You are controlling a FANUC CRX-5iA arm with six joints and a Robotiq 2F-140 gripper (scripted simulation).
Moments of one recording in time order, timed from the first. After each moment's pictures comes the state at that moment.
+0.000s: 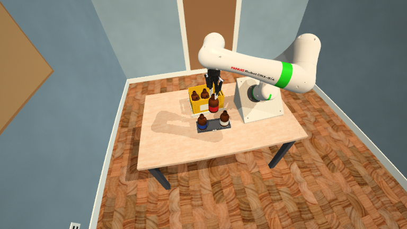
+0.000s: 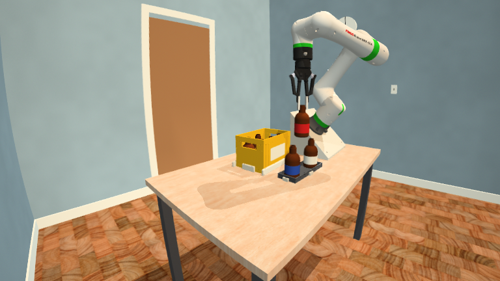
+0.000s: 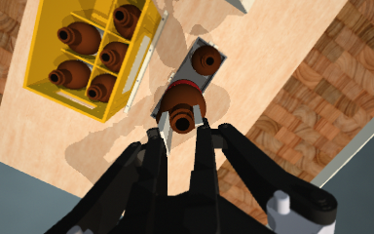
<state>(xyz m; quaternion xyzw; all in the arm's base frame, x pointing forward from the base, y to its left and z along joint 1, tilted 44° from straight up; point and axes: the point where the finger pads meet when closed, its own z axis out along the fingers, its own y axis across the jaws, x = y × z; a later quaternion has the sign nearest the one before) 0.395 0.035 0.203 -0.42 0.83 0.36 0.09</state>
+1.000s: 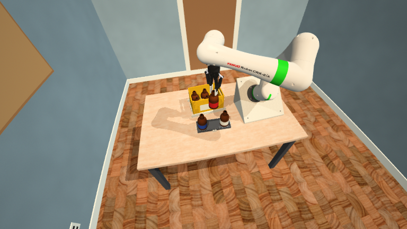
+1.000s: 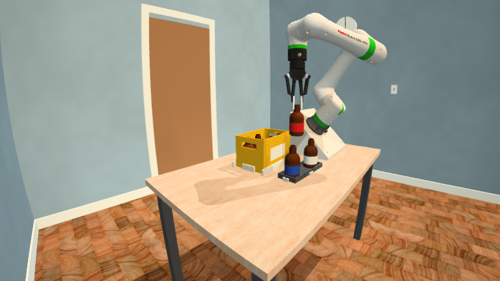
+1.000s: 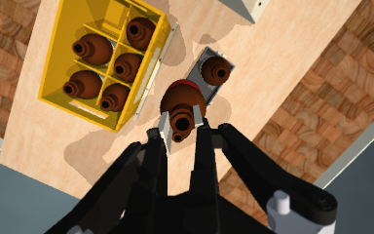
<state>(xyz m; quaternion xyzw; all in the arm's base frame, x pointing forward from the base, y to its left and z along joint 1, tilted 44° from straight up) 0.391 0.008 0.180 -0.42 0.83 0.36 0.09</state>
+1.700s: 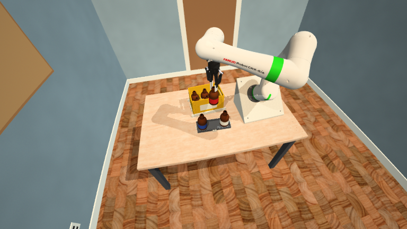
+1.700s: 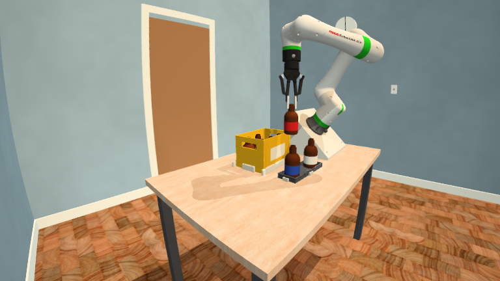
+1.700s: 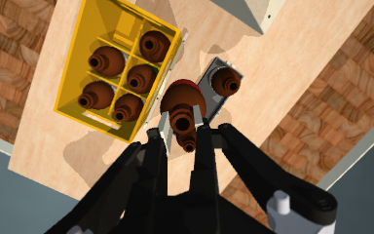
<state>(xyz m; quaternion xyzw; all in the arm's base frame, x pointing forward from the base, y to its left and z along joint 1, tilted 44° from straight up) 0.386 -0.022 0.153 -0.42 0.83 0.36 0.09</state>
